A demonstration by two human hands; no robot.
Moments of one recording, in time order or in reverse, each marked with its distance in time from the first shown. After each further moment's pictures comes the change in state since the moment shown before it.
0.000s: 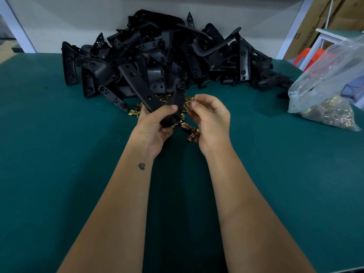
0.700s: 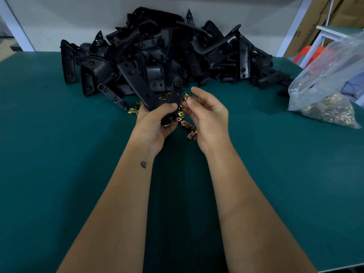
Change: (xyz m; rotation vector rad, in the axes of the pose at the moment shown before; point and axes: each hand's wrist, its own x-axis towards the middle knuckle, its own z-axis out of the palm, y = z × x) left_hand 0.003 -0.002 -0.001 0.010 -0.012 0.045; right_hand -0.003 -0.003 0.000 0.097 -0.109 0.026
